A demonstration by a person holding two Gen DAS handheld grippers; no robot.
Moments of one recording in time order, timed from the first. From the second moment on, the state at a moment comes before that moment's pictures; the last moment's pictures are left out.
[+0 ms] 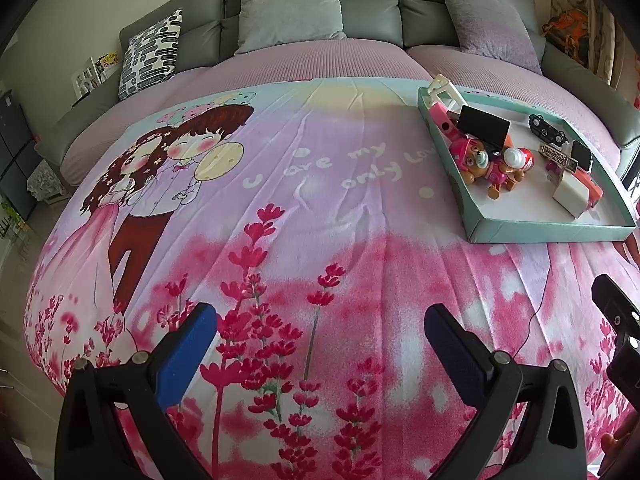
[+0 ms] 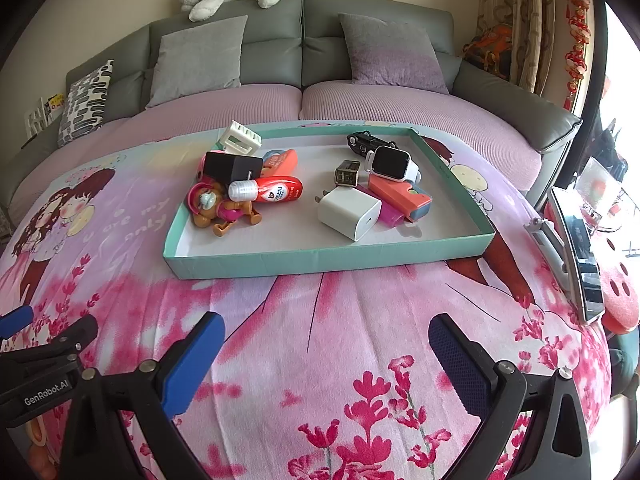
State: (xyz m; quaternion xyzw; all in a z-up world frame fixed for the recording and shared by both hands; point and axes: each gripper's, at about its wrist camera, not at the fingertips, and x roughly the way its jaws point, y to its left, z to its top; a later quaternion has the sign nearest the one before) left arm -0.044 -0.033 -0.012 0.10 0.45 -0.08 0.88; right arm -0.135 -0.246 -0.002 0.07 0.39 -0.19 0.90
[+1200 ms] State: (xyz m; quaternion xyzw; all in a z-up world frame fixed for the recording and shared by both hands) left arm -0.041 -0.031 -0.013 0.09 0.45 -0.08 0.88; right arm -0.133 -0.246 -0.005 0.06 0.40 -0.19 0.89
